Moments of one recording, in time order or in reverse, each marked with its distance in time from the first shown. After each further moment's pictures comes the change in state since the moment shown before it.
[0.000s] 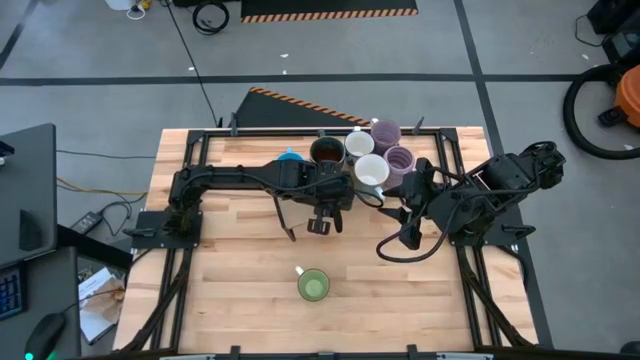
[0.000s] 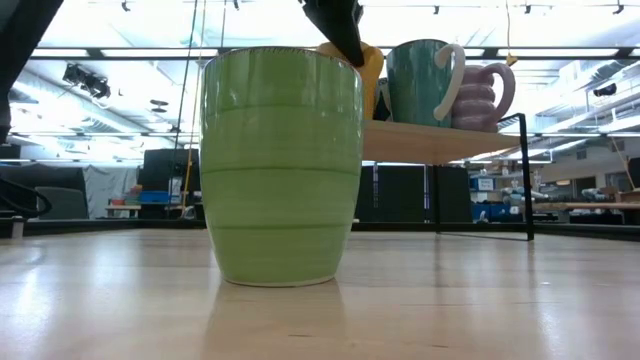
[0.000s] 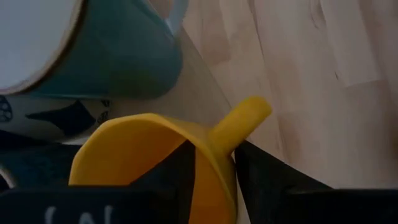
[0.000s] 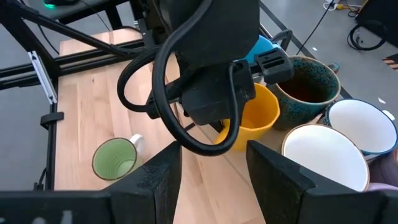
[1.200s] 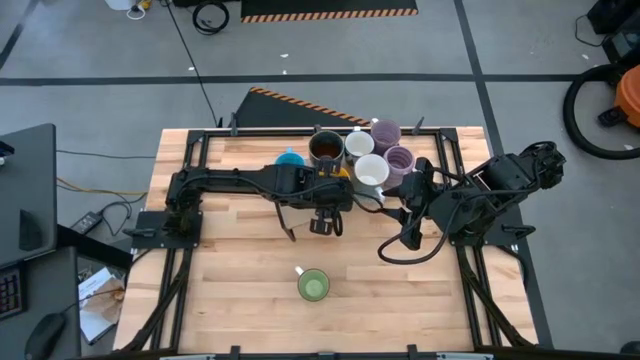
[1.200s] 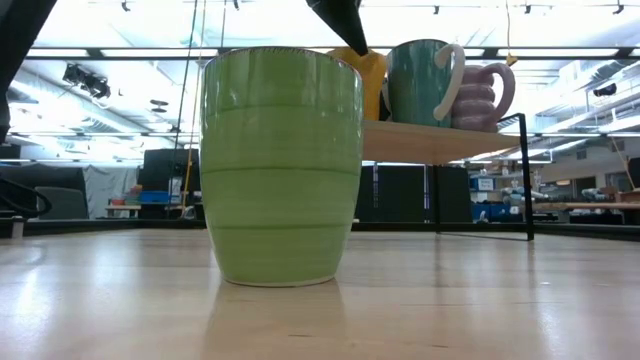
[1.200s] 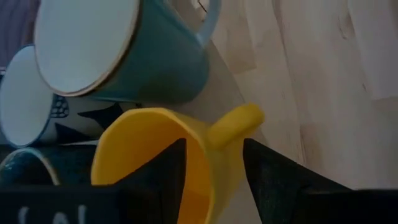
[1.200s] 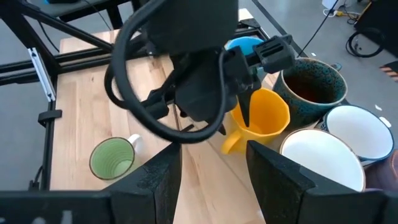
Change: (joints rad) left arm -0.035 -0.017 0.000 0.031 -0.128 -0.028; right arm 0.003 0.000 0.000 0.006 0.006 -0.030
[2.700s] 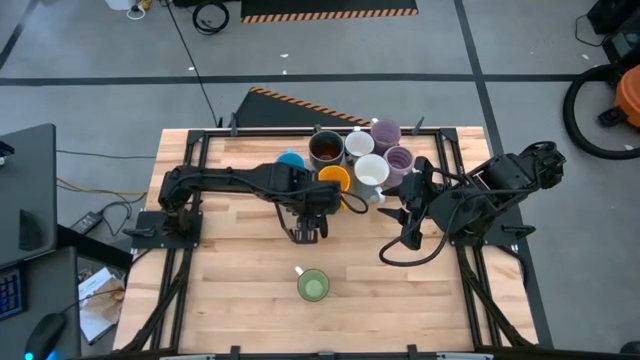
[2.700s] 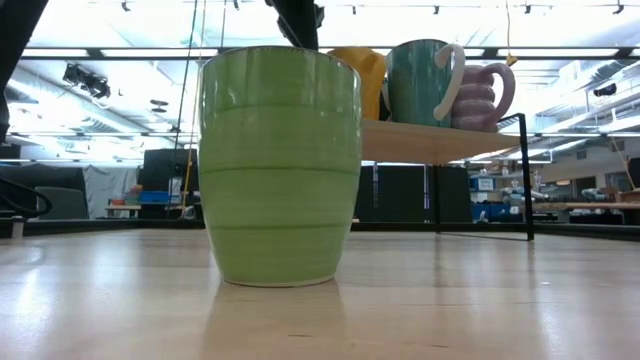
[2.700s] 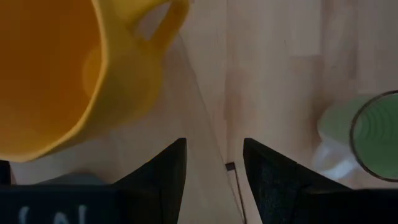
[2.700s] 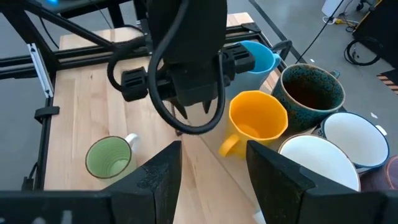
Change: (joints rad) left arm 0.000 -0.055 -0.074 -0.202 0.240 -0.297; right arm 0.000 0.000 0.000 0.008 0.005 -0.043
